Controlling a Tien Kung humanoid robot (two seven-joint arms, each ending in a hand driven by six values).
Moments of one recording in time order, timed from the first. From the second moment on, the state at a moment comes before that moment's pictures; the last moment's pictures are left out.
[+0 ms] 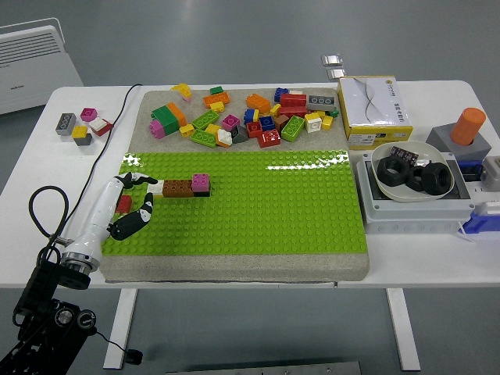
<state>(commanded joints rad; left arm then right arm) -0.04 0.14 -1.23 -1.41 1.90 0.25 -0.06 0.07 -0.05 1.27 0.18 -1.35 -0.14 -0.25</state>
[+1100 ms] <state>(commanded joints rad) -0.06 0.14 -1.30 -1.36 1.94 0.21 -0.08 0.09 -0.05 1.40 0.18 -1.49 -0.13 -0.26</state>
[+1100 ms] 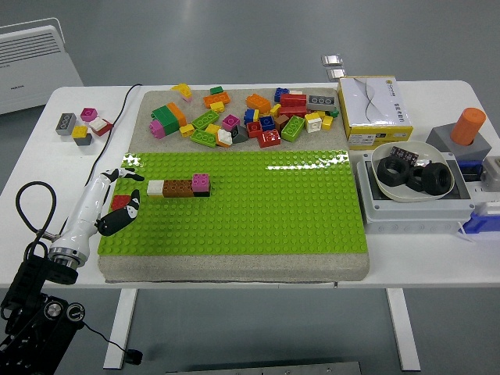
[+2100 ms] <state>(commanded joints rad) -0.06 0.14 -1.30 -1.33 2.00 0.20 -0.07 0.09 -0.05 1.40 0.18 -1.48 -0.14 -0.26</state>
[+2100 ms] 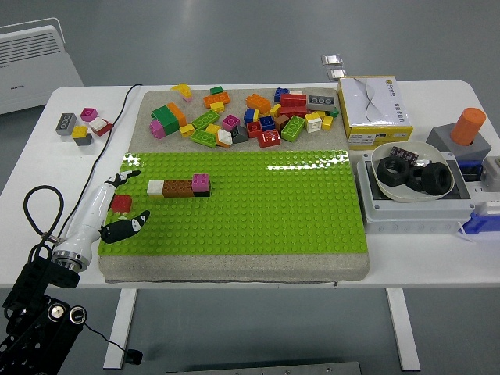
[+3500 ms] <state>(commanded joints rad) -0.29 0.38 -1.05 -1.14 2.03 0.13 -0.01 0.12 -0.08 1.56 0.18 -1.65 -0.12 -0.27</state>
